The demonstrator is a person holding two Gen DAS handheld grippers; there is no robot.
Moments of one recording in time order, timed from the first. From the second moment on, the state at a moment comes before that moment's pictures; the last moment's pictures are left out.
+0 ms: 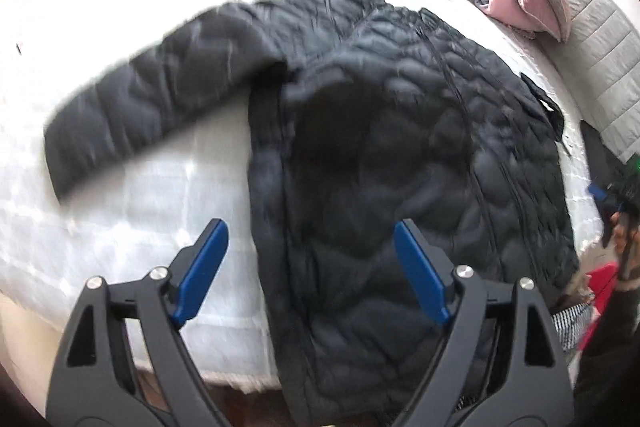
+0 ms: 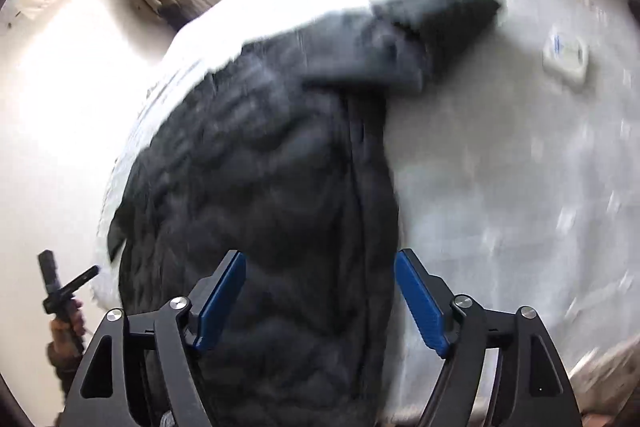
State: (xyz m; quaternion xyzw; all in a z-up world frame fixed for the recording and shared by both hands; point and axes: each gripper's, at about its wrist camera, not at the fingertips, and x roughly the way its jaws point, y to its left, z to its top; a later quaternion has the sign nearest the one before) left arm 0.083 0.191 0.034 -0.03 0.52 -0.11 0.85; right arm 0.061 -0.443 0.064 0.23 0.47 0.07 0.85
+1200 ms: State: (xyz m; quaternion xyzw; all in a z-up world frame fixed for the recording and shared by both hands) left arm 0.410 0.160 -0.022 -0.04 0.42 -0.07 0.91; right arm 0.367 -0.349 0.012 -0.07 0.38 -0.04 0.92
